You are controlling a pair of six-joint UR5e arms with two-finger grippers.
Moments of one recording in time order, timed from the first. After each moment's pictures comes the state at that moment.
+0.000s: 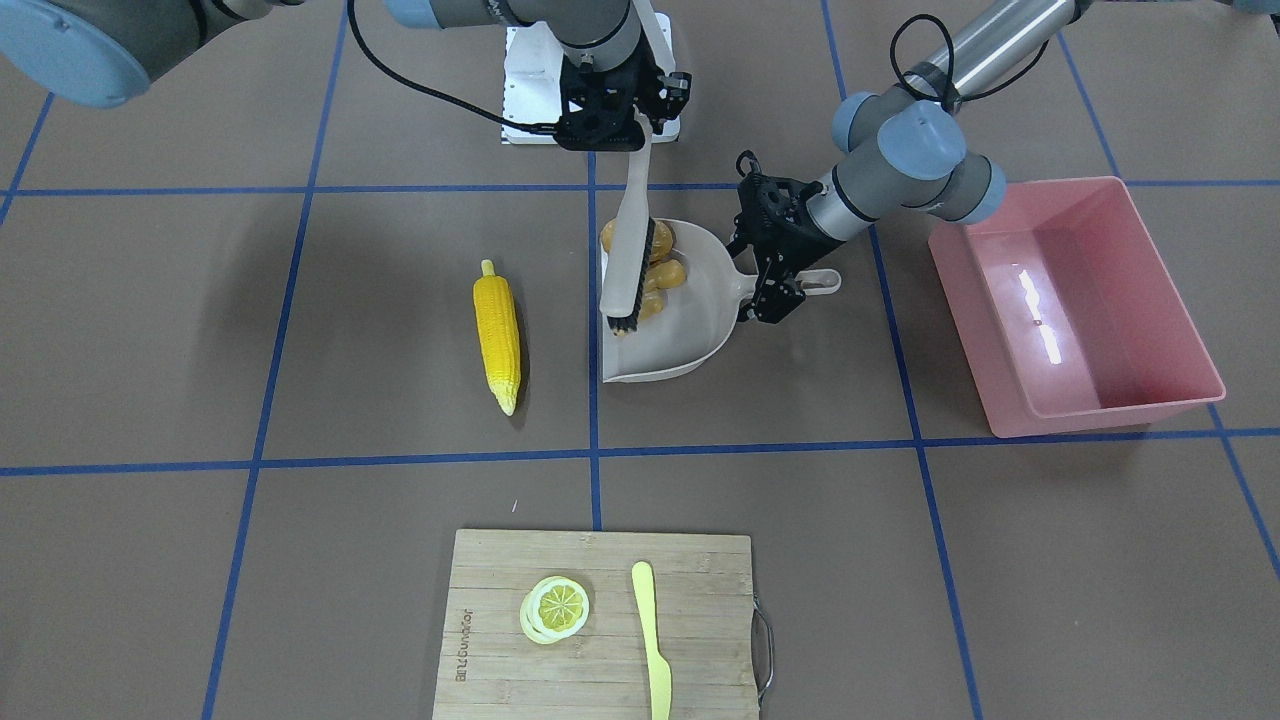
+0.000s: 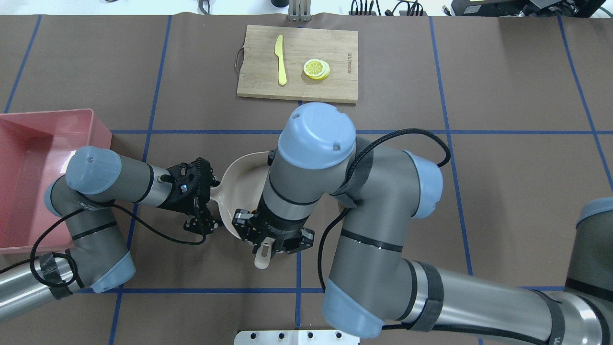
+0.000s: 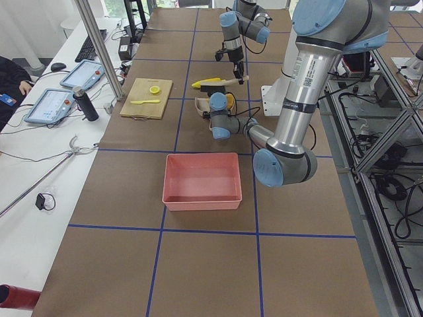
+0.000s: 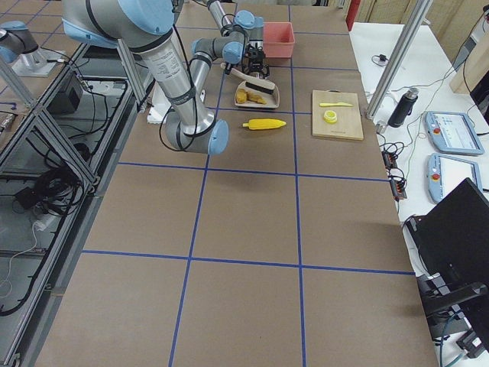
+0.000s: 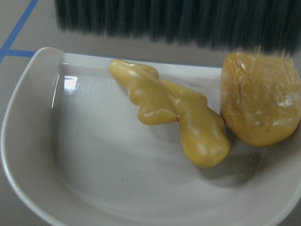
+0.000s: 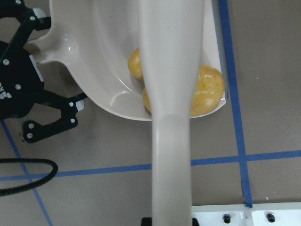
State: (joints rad) left arm -0.55 -1.90 -1.54 -2.59 -2.05 0.05; right arm 0.44 -0.78 1.80 -1.62 2.22 1.58
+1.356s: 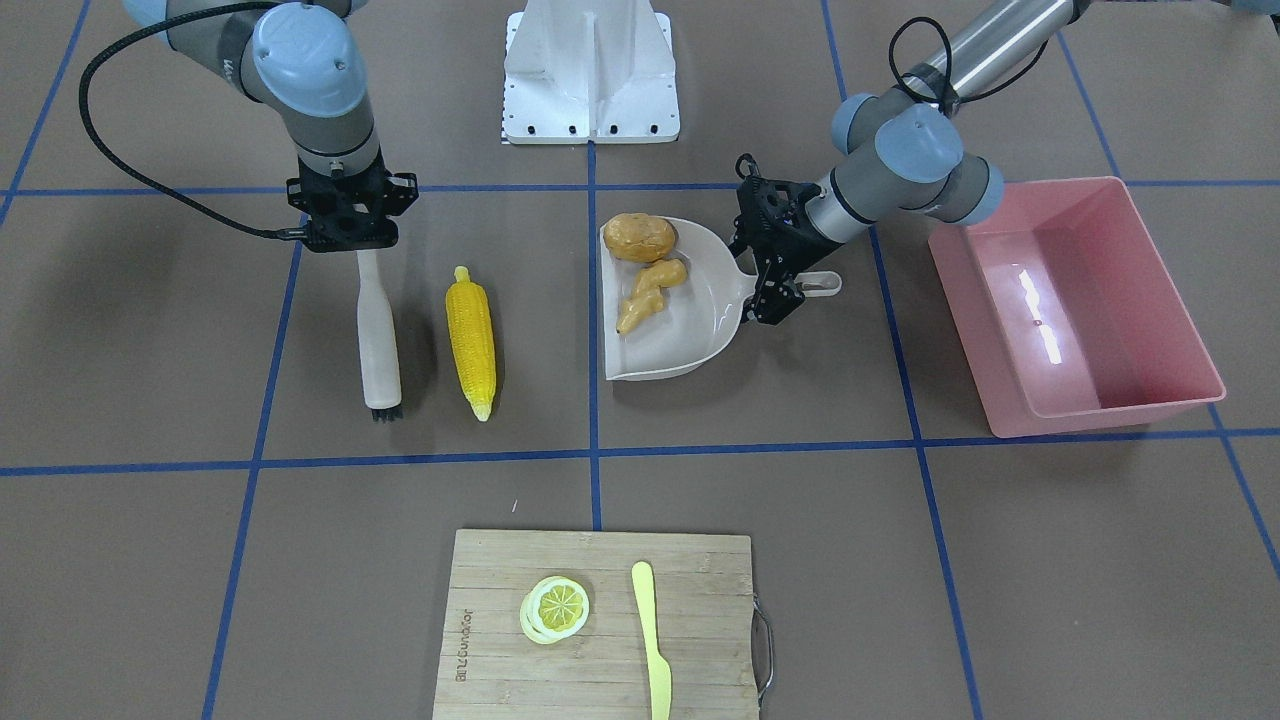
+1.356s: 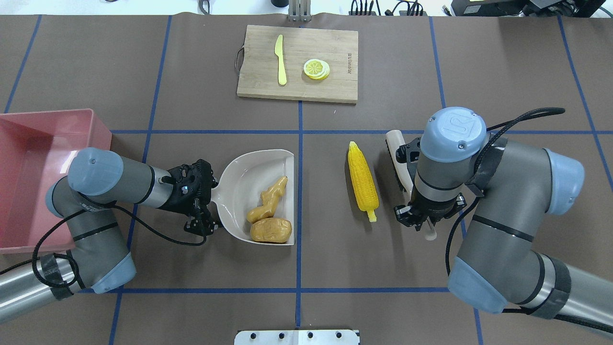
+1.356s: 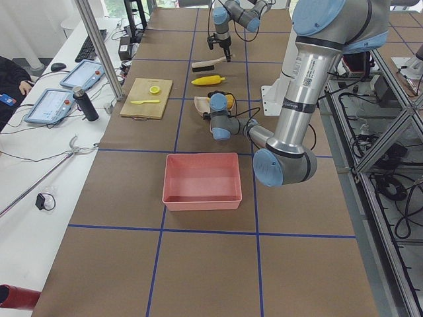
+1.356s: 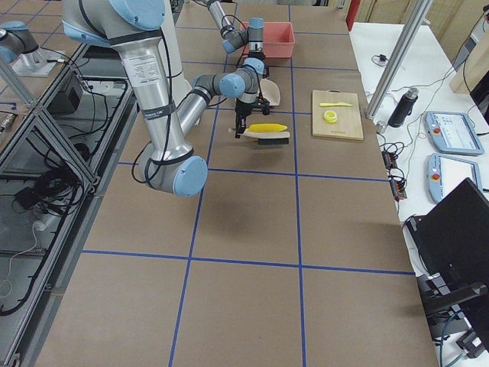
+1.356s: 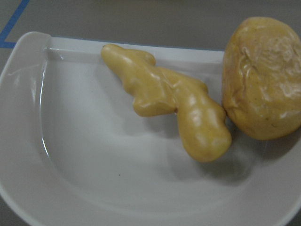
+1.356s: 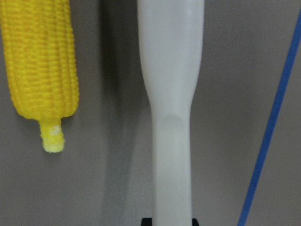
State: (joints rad) left arm -0.54 -1.90 -1.53 -2.59 -2.05 0.05; right arm 0.55 -1.19 1.98 -1.92 2.04 0.89
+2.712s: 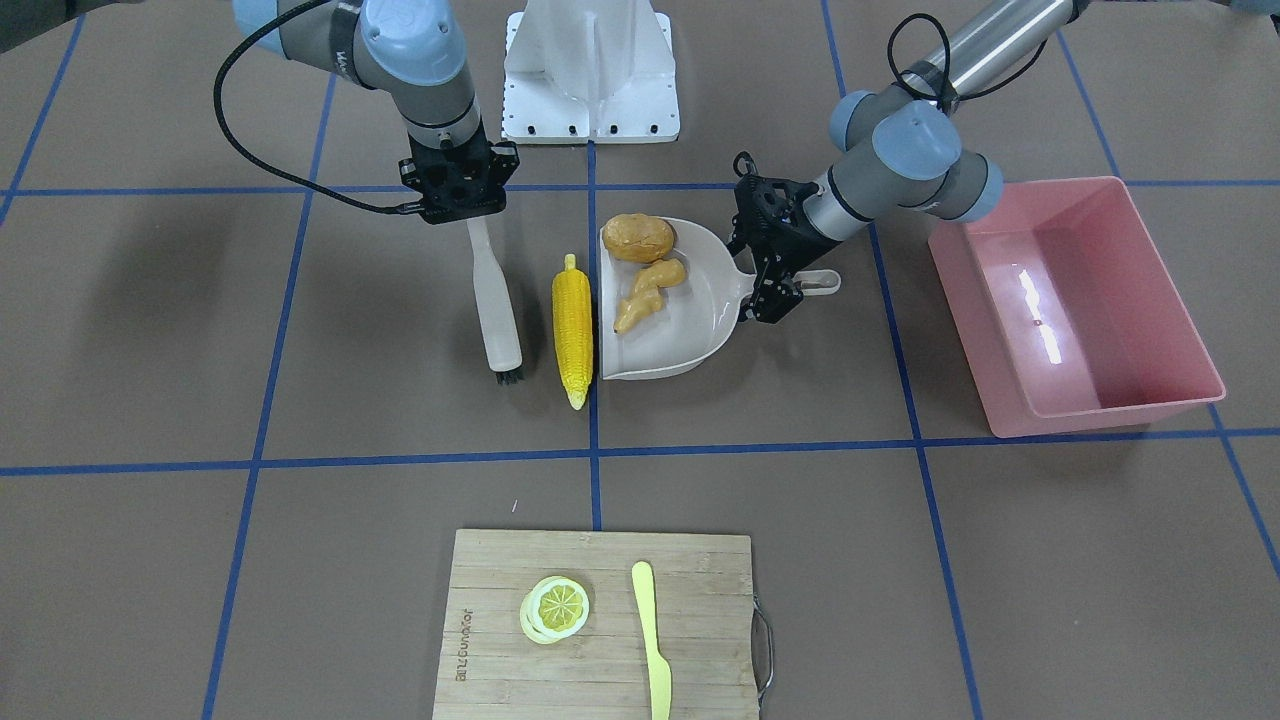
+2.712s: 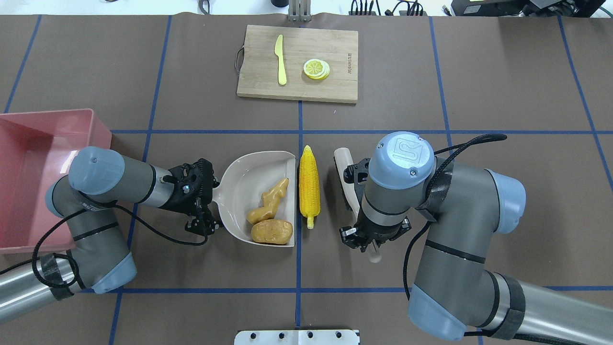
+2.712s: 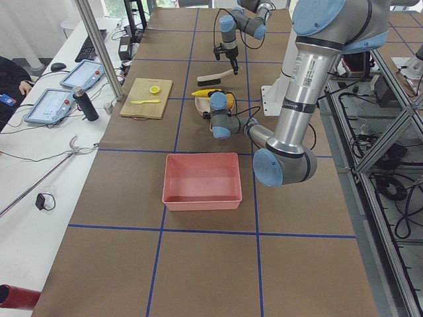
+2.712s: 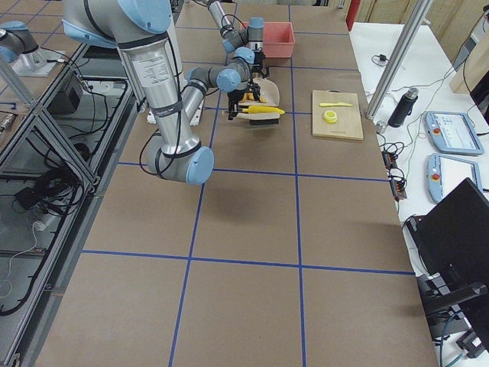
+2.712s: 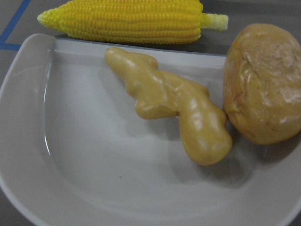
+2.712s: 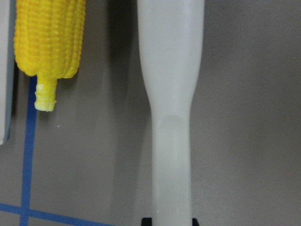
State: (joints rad) left arm -0.54 -1.90 -1.55 -2.56 -2.05 0.05; right arm 0.45 -1.07 1.93 -1.81 2.07 1.02
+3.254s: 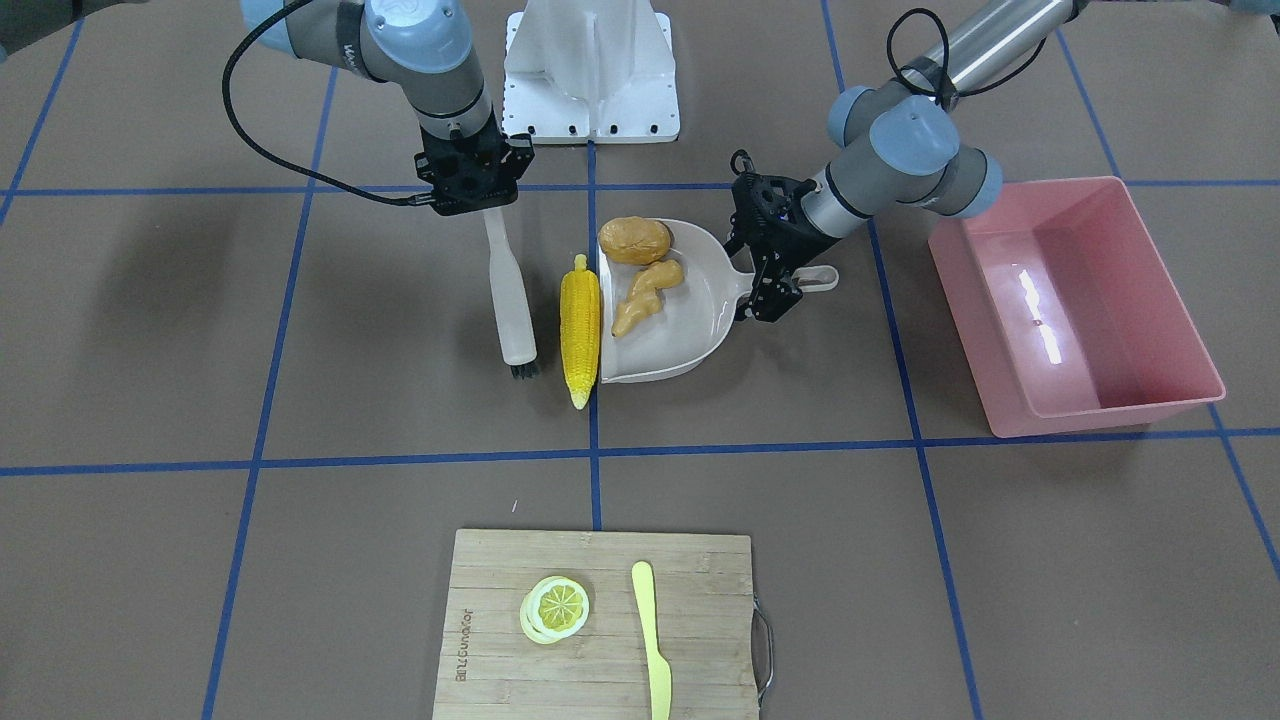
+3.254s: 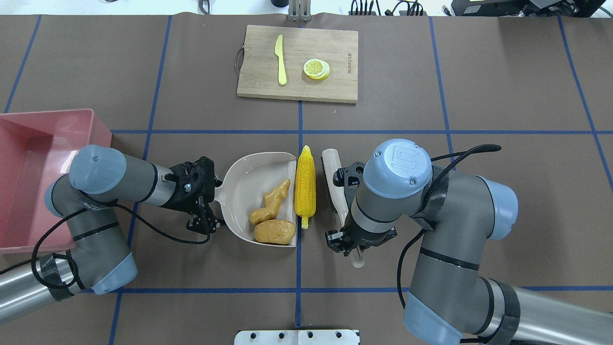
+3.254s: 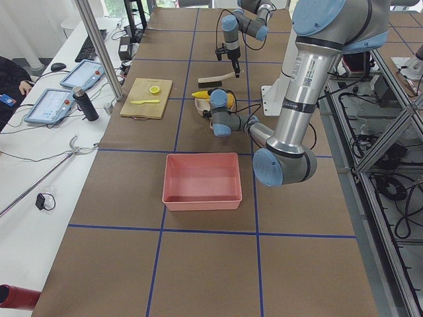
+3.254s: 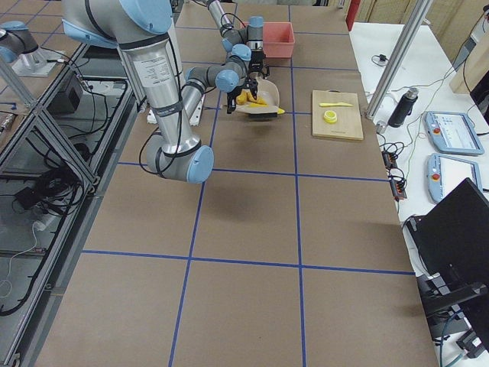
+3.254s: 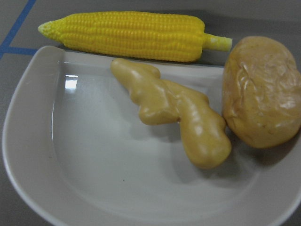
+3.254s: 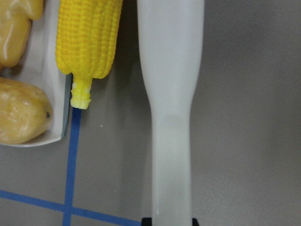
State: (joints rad) left arm -0.54 -1.90 -1.57 -2.52 -2.03 0.05; right arm 0.42 -1.06 1.92 -1.67 2.07 1.10
